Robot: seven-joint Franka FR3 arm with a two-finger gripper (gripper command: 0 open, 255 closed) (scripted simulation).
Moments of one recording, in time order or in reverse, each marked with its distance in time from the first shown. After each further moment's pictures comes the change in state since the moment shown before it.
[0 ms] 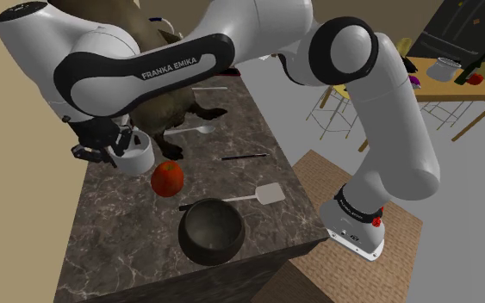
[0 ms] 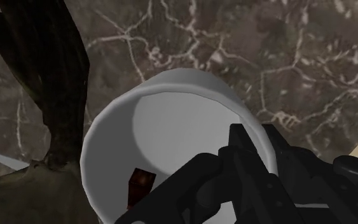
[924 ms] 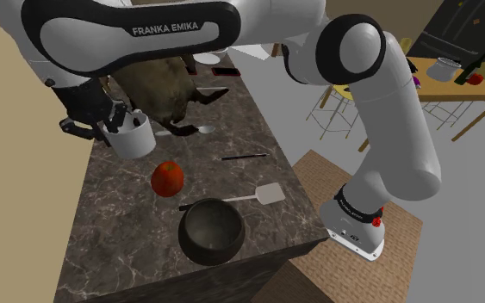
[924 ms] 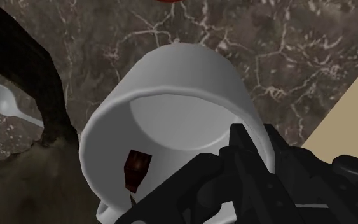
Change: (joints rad) arm 0.033 -0.028 0.004 0.149 0.022 -0.161 -0.038
